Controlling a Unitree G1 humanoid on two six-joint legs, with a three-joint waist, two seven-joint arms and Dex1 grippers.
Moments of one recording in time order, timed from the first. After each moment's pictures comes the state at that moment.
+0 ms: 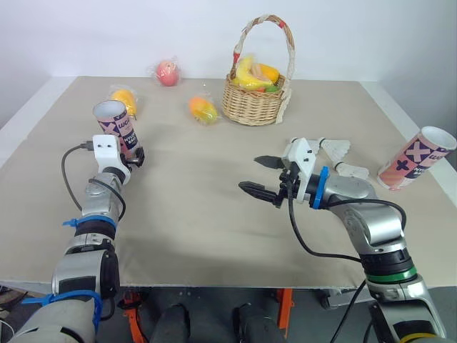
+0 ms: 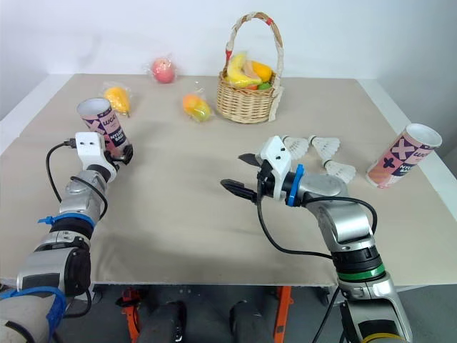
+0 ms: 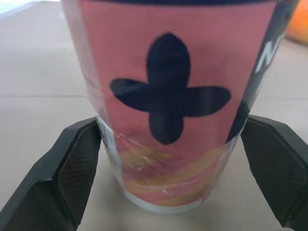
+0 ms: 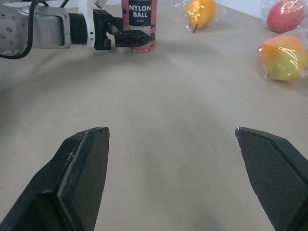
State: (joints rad) left arm -0.88 0.39 0.27 1.08 -0.15 -0.14 -0.24; right arm -0.53 -0.54 0.08 -0.14 0.37 0.50 0.85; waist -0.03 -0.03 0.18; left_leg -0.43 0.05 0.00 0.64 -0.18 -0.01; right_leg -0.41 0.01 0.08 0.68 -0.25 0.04
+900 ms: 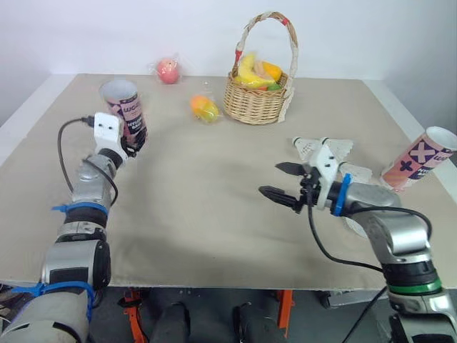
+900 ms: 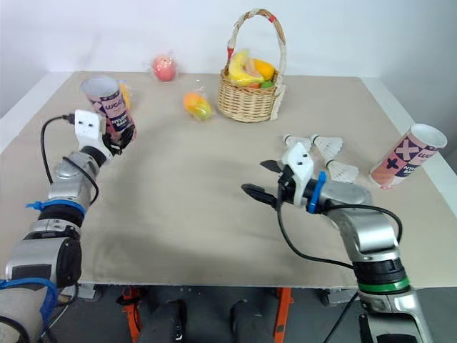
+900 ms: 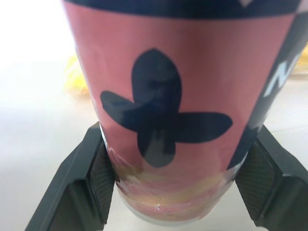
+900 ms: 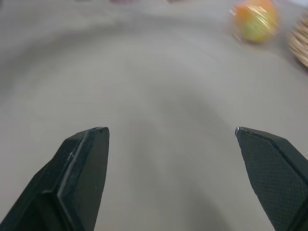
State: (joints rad) left arm -0.90 0.50 0.15 0.88 -0.12 -0.13 -0.54; right arm -0.42 -0.66 -0.04 -0.16 0.40 0.55 0.84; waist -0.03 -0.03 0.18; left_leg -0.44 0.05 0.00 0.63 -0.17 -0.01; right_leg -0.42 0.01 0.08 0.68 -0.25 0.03
